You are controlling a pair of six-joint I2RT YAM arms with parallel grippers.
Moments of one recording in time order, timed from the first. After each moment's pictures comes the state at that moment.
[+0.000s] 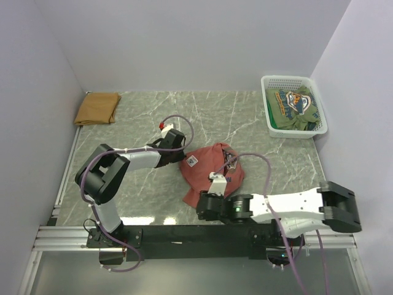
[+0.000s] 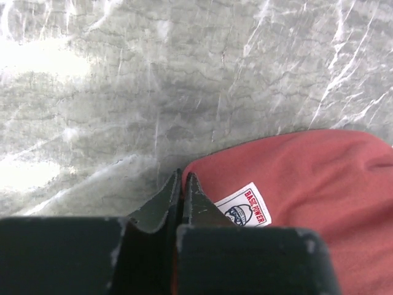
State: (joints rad) left arm -0.63 1.78 0.95 0.00 -0.21 -0.83; right arm 1.41 1.23 0.65 -0.42 0.47 1.25
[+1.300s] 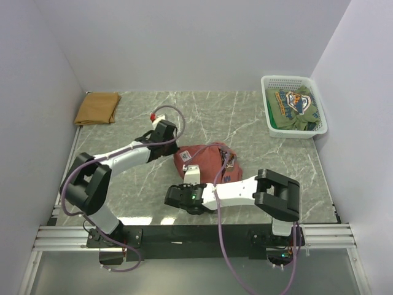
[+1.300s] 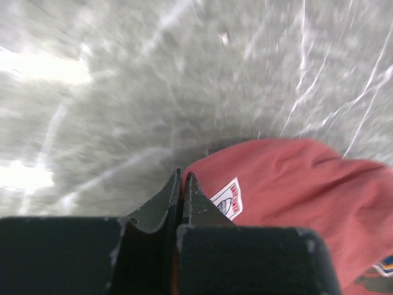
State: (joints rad) left arm -0.57 1.63 1.00 -0.18 -0.20 -0.80; right arm 1.33 1.81 1.07 -0.50 0.62 1.15
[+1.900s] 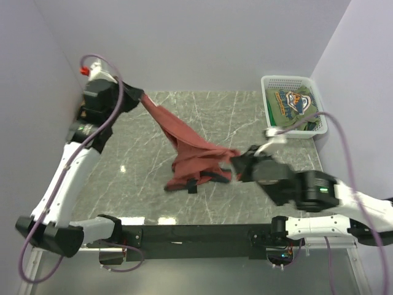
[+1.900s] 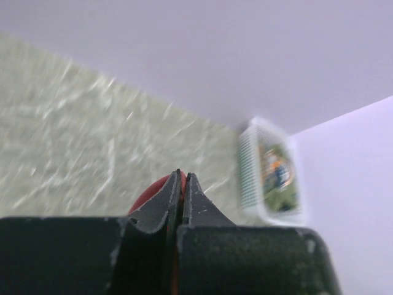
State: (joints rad) left arm -0.29 1.22 1.41 -0.40 -0.08 -0.75; right arm 1.36 0.89 1.25 -0.90 0.85 0.89
